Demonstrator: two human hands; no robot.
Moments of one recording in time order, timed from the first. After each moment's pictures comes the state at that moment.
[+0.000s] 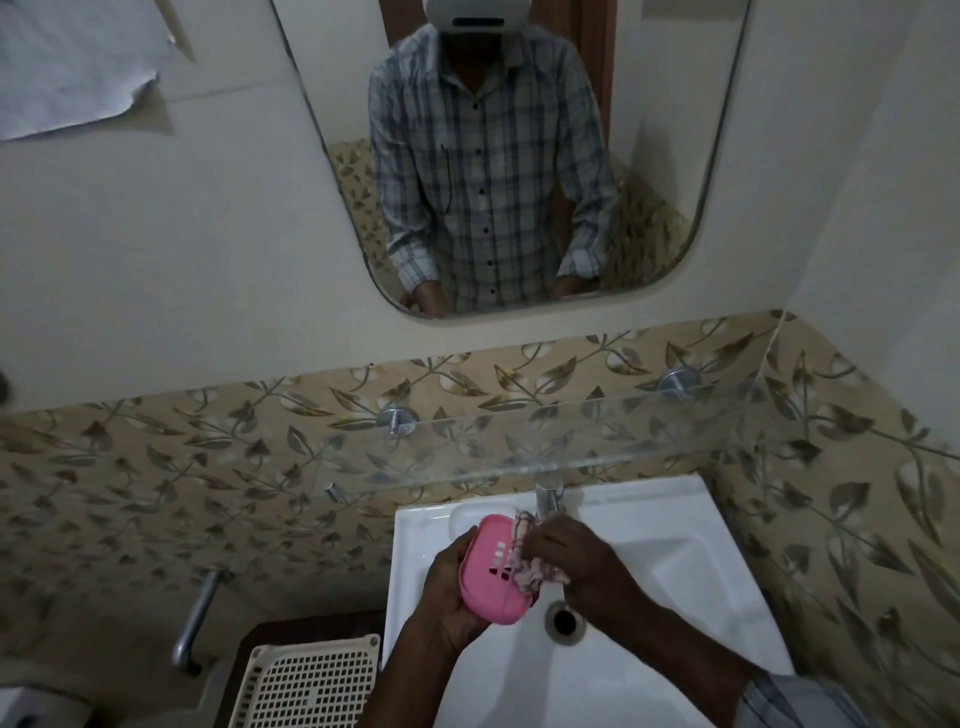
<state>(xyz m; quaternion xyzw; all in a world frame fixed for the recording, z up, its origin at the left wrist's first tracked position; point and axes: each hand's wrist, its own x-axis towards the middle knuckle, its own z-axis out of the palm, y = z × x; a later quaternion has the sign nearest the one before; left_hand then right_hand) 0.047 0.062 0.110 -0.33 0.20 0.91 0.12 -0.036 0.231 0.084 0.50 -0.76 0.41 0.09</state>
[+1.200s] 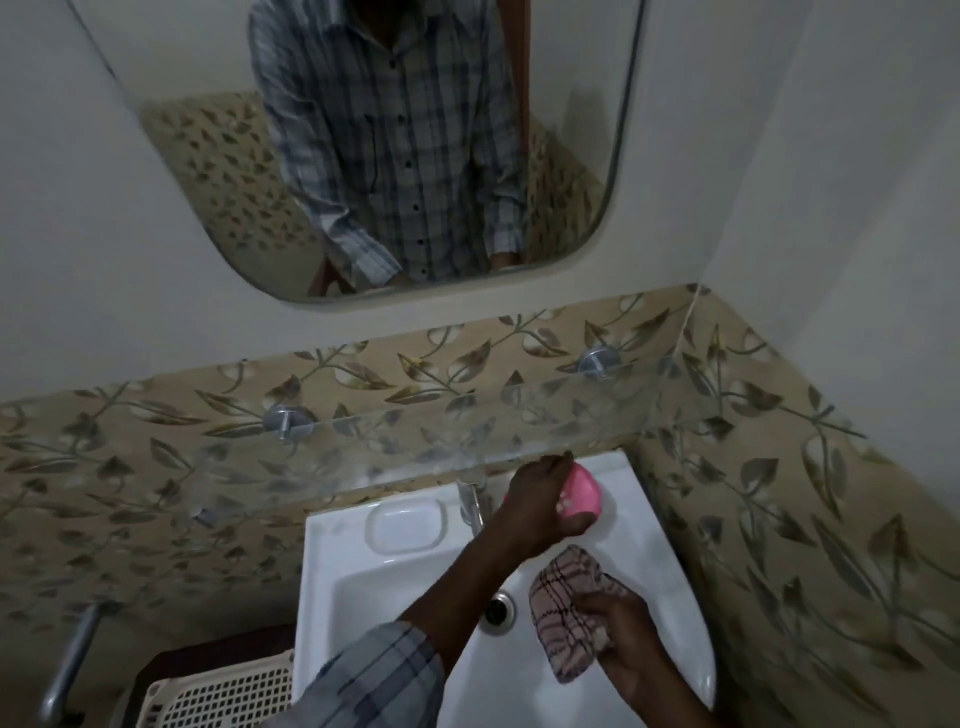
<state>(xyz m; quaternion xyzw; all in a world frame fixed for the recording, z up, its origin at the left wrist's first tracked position) -0.094 0.164 0.071 0.07 0.95 0.29 0.06 -0.022 0.316 0.026 -0.29 -0.52 0.75 -0.28</state>
